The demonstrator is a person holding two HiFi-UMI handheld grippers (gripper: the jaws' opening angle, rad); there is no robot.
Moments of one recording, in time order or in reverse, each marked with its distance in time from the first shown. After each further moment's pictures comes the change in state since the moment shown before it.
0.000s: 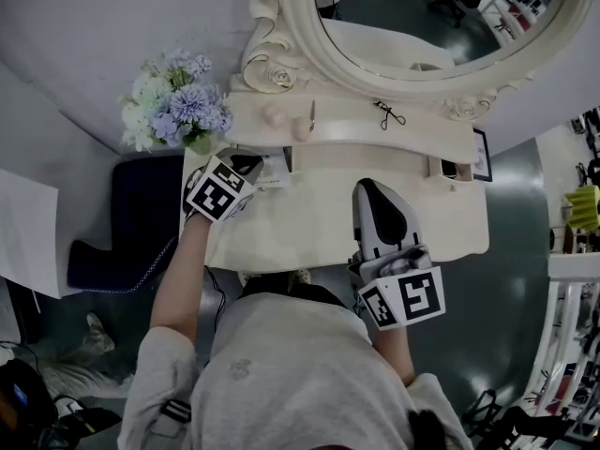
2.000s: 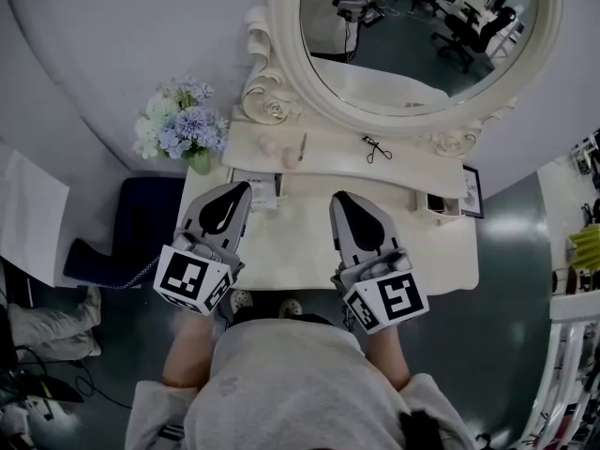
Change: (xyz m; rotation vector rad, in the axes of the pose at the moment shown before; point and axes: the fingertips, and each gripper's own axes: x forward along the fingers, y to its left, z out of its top) left arm -0.178 -0.067 0.130 -0.189 -0.735 0.353; right arm -0.006 -0.006 0.019 -0.041 -0.040 0.178
